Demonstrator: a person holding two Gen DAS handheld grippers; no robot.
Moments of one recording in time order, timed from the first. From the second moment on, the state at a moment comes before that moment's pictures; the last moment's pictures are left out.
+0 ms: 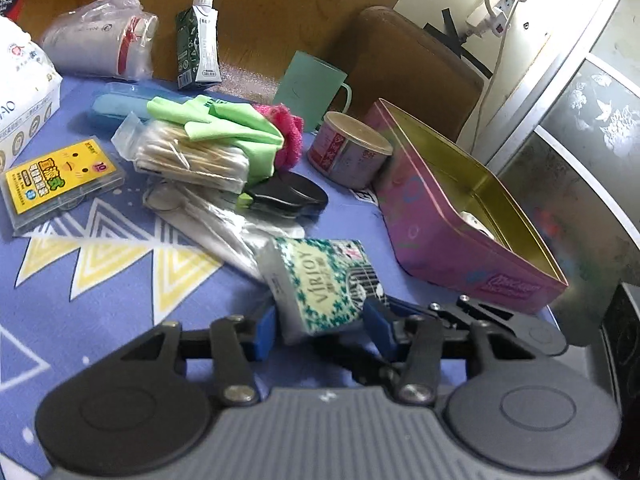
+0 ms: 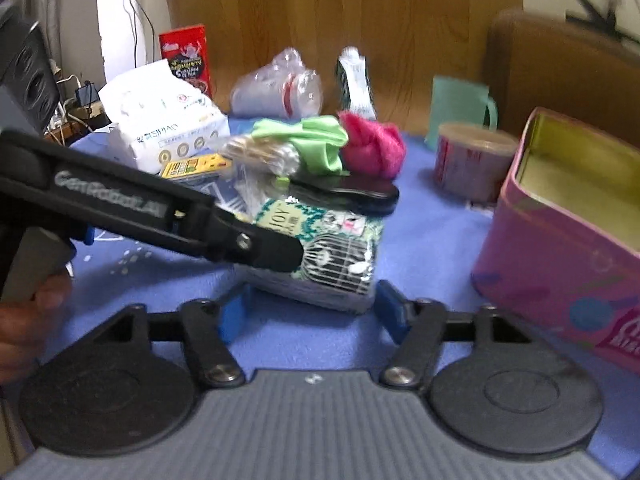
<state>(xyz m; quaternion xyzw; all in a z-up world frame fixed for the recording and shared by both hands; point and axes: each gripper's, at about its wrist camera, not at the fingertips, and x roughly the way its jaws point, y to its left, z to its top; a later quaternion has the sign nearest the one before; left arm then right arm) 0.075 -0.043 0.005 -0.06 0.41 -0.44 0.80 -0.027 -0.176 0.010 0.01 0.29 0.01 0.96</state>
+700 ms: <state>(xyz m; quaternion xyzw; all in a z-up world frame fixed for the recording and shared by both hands) 0.036 -0.230 0.057 0.03 0.33 -0.52 0.78 -0.085 -0.315 0.043 0.13 0.19 -0.16 0.96</state>
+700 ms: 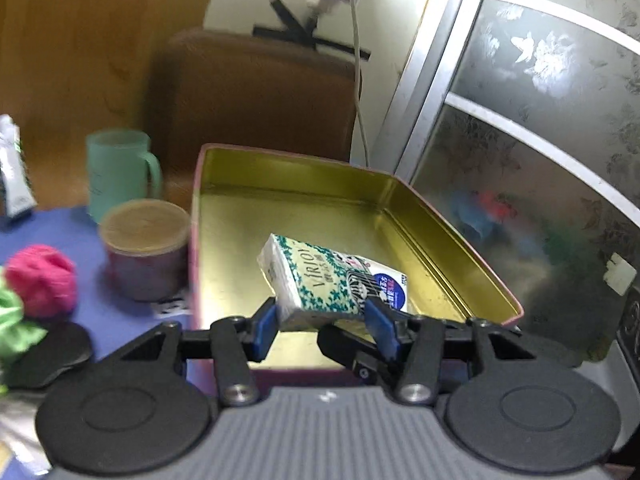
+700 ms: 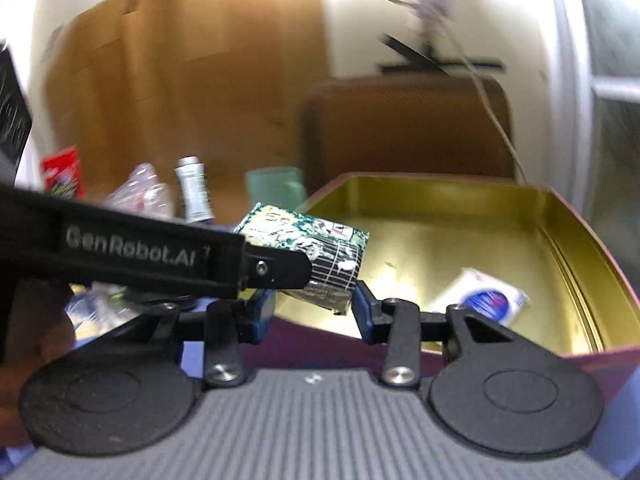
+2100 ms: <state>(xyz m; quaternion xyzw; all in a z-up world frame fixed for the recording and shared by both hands) 0.098 0.051 -0.004 -0.12 0.28 -0.34 0.89 0.049 -0.204 0.058 0.21 0.21 0.00 0.96</state>
